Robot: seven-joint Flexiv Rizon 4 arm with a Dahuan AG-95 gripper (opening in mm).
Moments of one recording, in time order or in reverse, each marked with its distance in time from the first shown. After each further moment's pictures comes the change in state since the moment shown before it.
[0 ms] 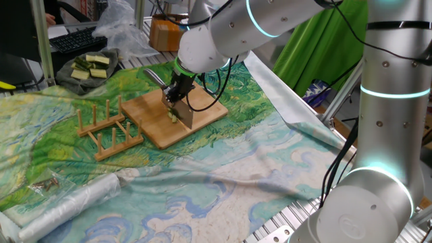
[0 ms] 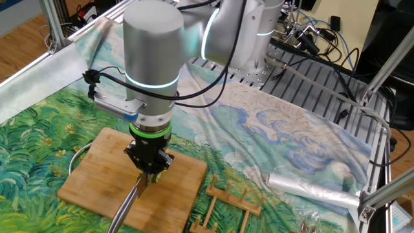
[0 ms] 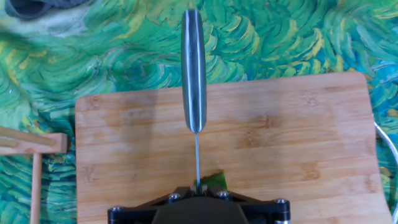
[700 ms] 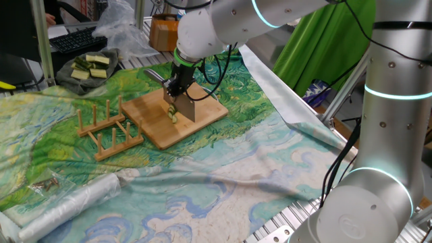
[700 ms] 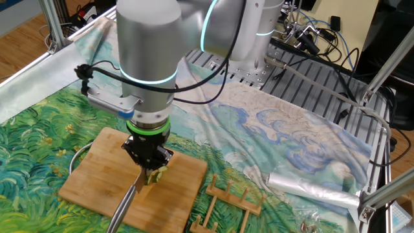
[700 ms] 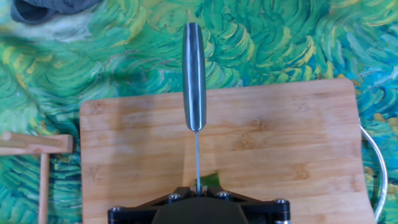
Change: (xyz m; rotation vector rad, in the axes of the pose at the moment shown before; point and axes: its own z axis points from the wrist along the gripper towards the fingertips) arm -0.002 -0.003 -0.016 0.005 0.015 -0.008
